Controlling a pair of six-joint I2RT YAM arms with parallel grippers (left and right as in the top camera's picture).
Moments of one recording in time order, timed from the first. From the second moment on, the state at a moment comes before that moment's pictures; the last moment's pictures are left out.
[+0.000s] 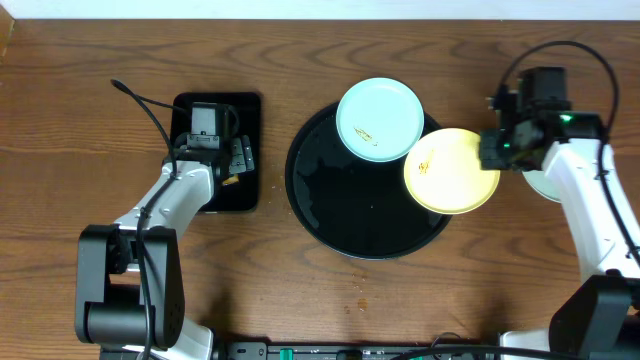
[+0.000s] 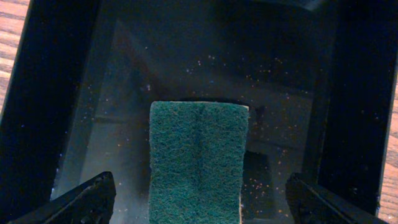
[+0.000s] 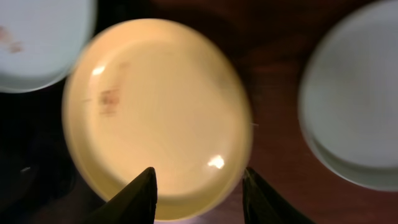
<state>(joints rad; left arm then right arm) -0.07 1.71 0.95 -0.29 -0.17 -0.22 -0.04 1.61 1.29 -0.93 -0.04 -0.01</state>
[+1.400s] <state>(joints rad) -0.07 1.71 0.95 -0.29 -0.17 -0.22 -0.13 1.61 1.02 -0.67 -0.10 0.02</state>
